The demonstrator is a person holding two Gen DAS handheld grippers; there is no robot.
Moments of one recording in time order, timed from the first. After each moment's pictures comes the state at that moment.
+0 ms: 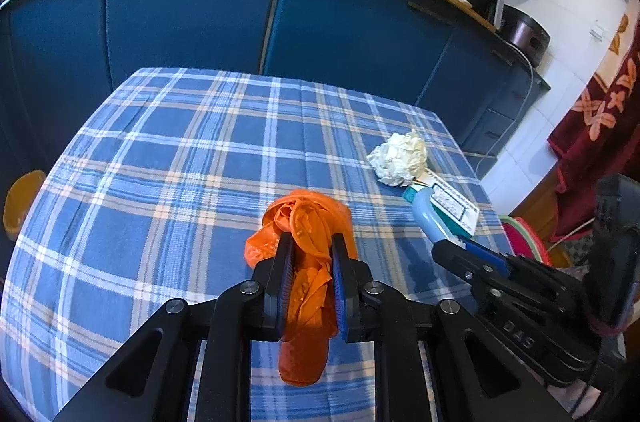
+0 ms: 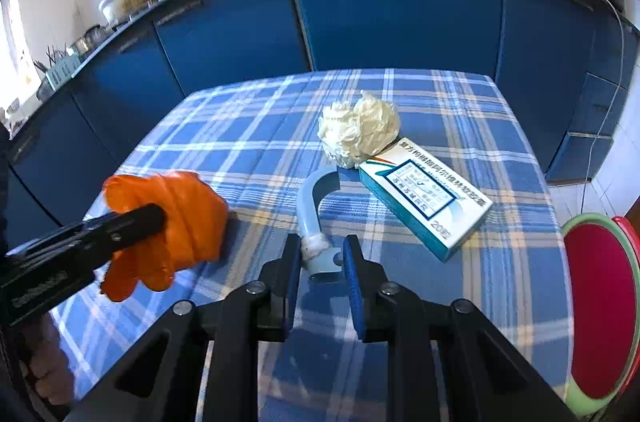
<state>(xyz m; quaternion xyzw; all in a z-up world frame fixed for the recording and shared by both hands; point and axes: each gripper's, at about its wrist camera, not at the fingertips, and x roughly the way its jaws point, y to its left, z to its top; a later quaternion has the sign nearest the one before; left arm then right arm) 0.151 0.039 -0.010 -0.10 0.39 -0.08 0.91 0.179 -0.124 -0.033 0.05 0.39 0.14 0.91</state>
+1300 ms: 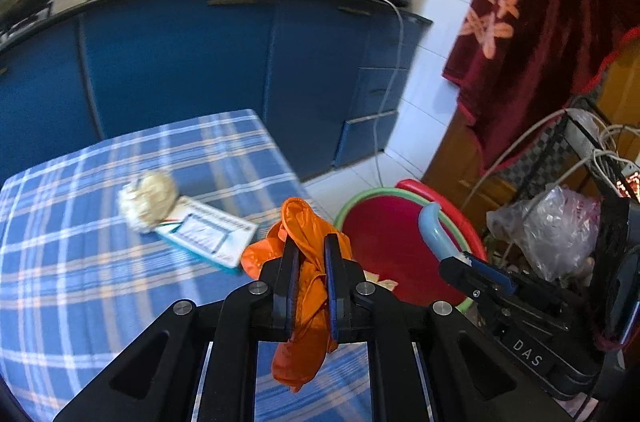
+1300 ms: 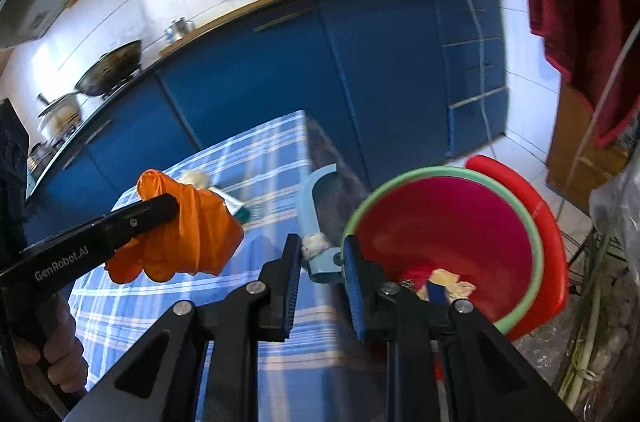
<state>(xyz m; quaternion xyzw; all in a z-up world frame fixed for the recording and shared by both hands) 0.145 -0.165 0.029 0.02 0.37 -0.26 0.89 0.080 -0.313 -0.014 0.18 0.32 -0.02 0.93</state>
